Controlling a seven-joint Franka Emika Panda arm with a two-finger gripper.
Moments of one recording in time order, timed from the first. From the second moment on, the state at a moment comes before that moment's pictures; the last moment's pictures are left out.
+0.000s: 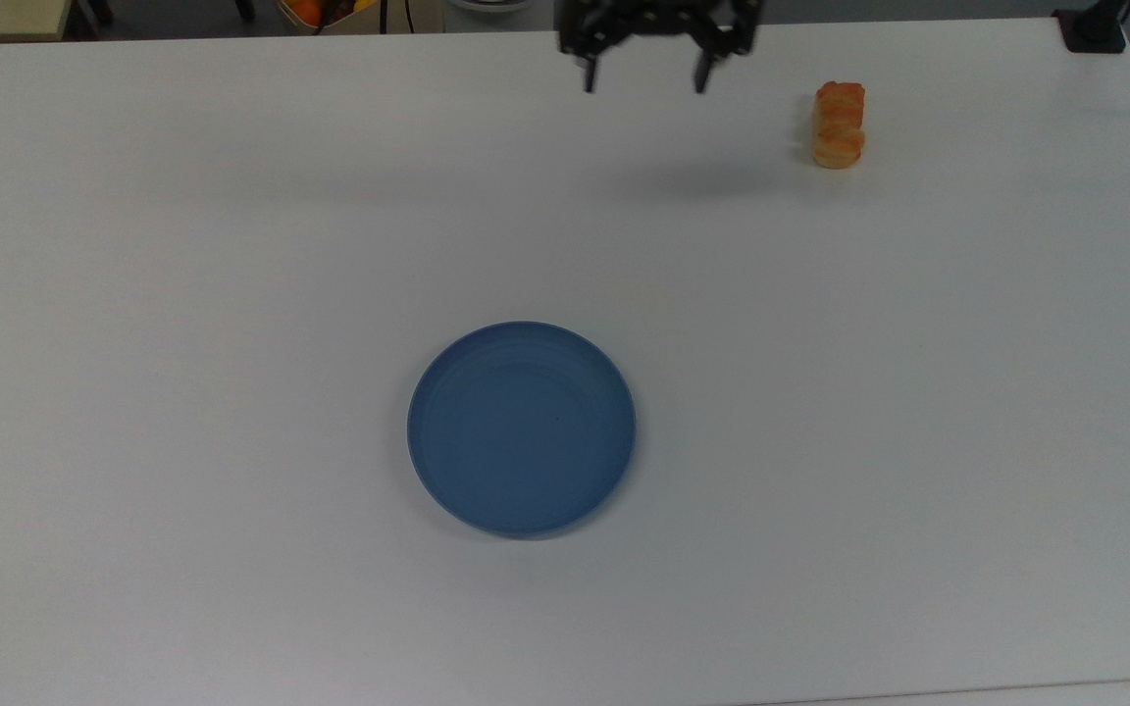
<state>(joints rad) 0.21 0.07 0.14 -1.65 -0.08 1.75 0.25</state>
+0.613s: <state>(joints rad) 0.11 -0.10 -0.12 -1.65 -0.01 1.52 -0.07</state>
